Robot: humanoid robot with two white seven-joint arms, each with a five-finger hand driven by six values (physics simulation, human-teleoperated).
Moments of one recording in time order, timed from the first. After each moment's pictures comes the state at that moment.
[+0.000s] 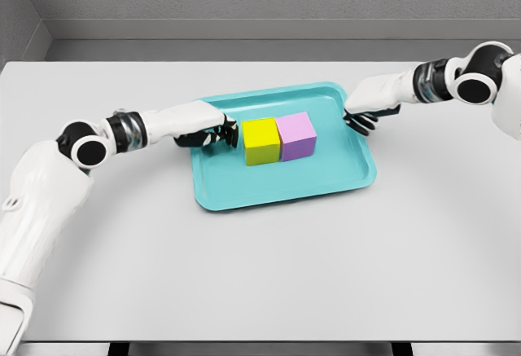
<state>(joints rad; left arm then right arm) -0.65 0.30 -0.43 -1.07 -0.54 -0.61 -0.61 -1.15 -0.58 1.18 -0.97 0.43 -0.61 0.61</state>
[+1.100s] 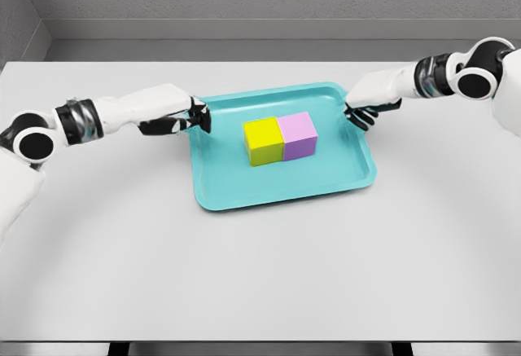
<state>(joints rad) -0.62 0.55 -0.47 -1.25 -0.25 -0.61 -0.61 -1.15 -0.57 1.16 -0.91 0.42 -0.61 0.61</state>
